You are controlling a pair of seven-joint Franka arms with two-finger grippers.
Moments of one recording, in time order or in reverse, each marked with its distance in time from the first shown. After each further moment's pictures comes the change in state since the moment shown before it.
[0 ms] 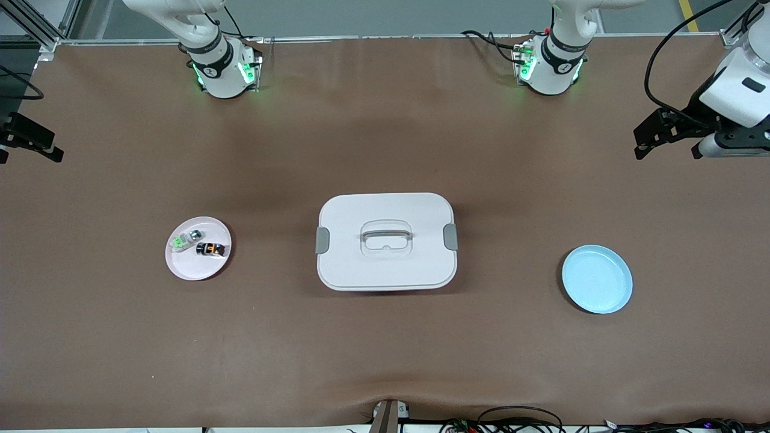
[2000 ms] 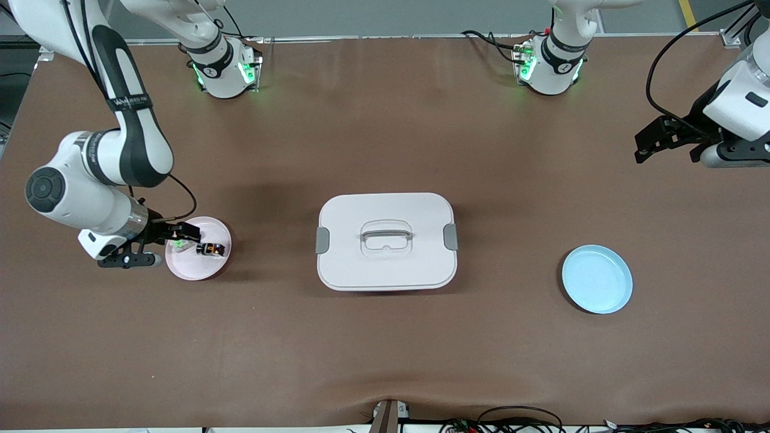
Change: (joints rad) left arm 0.027 0.031 -0.008 0.018 -0.021 -0.029 0.000; right arm 0.115 0.321 0.001 -0.474 0.108 0.742 0.013
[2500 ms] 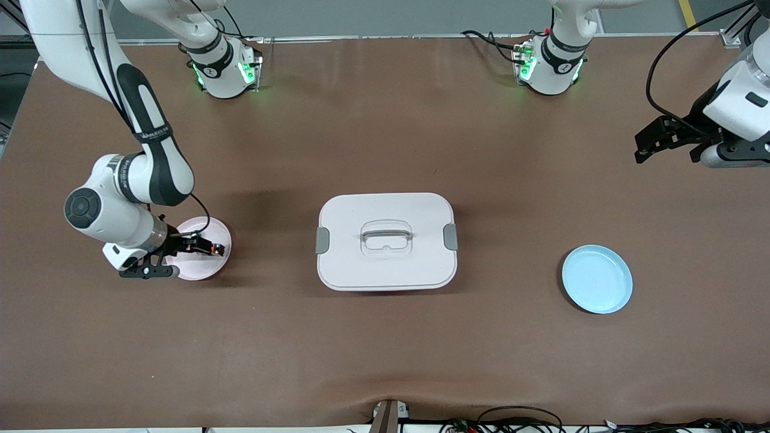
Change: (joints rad) left arm 0.000 0.000 0.000 0.000 0.000 0.000 0.000; right arm 0.000 0.122 0.001 -0.014 0.000 0.157 0.000
